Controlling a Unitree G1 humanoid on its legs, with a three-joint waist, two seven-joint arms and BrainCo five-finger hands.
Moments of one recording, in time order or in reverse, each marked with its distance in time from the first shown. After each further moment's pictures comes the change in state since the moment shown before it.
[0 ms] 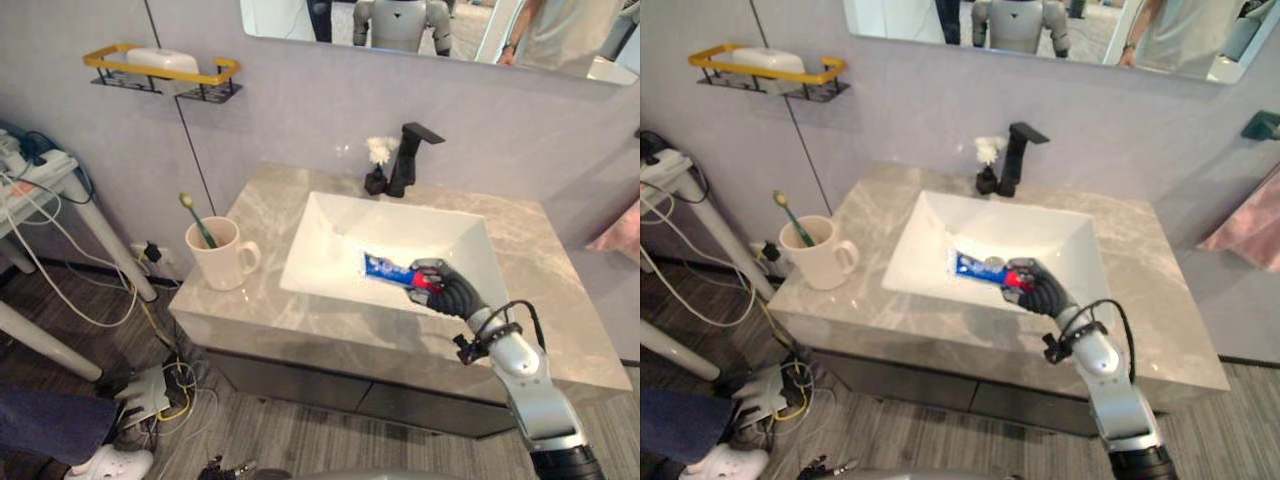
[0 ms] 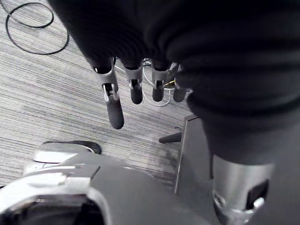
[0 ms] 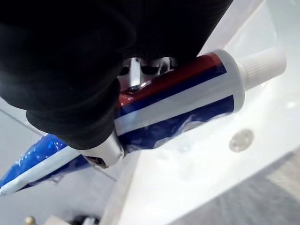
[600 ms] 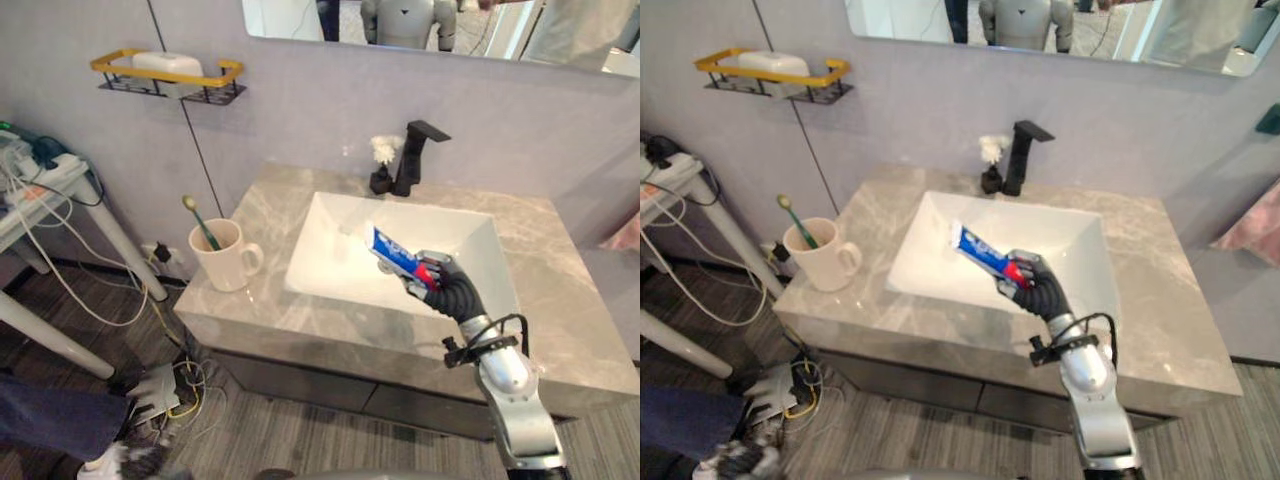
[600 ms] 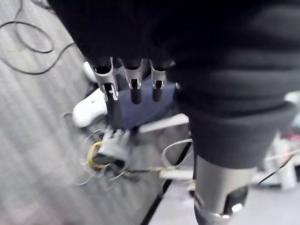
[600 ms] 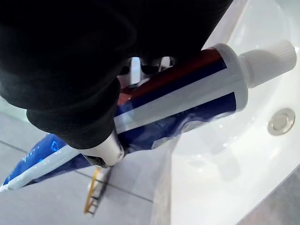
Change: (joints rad) left arm 0.056 -0.169 0.546 -0.593 -0.186 -0.014 0.198; right arm 0.072 0.159 -0.007 -0.055 0.028 -0.029 -0.067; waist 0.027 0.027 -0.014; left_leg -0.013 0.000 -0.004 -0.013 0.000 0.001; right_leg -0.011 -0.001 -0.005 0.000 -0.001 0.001
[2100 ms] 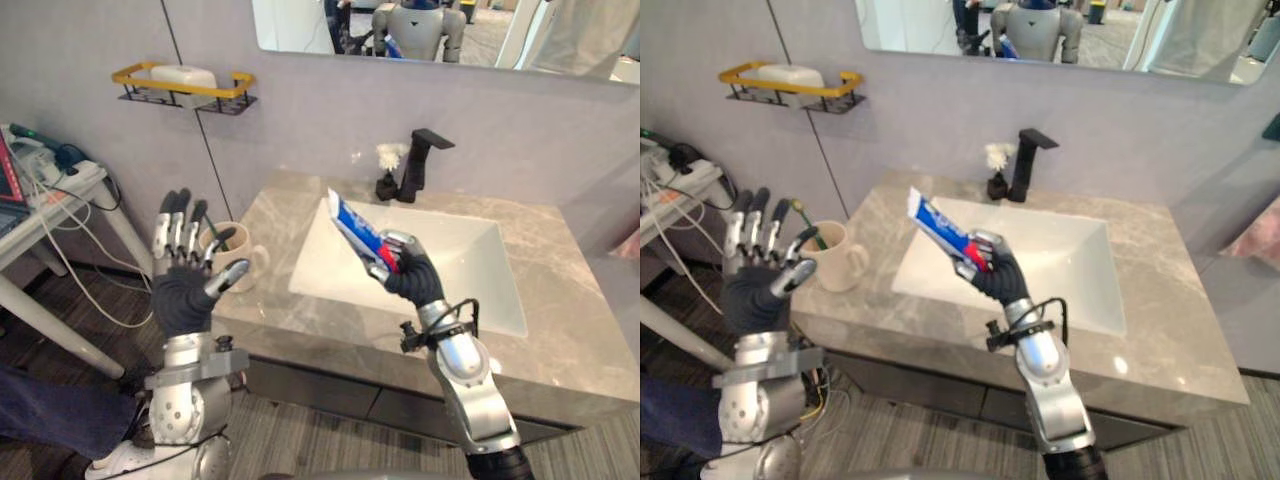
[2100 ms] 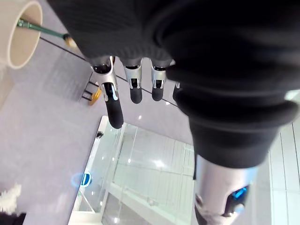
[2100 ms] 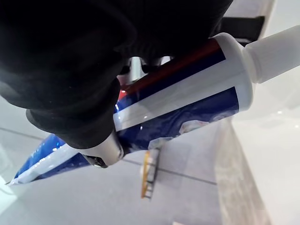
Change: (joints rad) left arm -0.048 0.096 -0.765 -0.926 -0.240 -0.159 -0.168; right arm -0.147 0.135 0.184 0.022 0.038 -0.036 -0.095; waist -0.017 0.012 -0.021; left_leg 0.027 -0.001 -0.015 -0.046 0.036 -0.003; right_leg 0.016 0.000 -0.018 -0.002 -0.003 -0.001
